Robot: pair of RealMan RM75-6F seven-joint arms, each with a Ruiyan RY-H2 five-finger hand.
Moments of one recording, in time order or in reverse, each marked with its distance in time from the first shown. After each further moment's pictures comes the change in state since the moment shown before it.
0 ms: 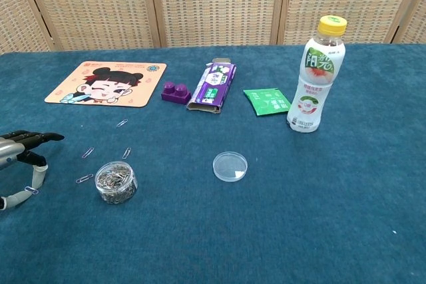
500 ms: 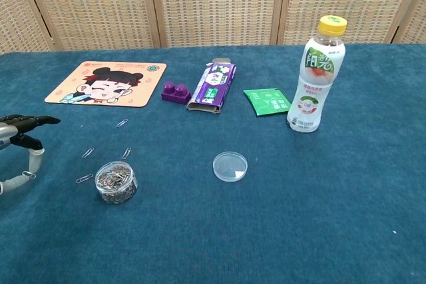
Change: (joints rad) left arm -0.003 0.060 -0.022 -0.089 0.003 0.053 -0.001; right arm -0.001 0.004 0.000 -0.002 -0.002 0.001 0.008
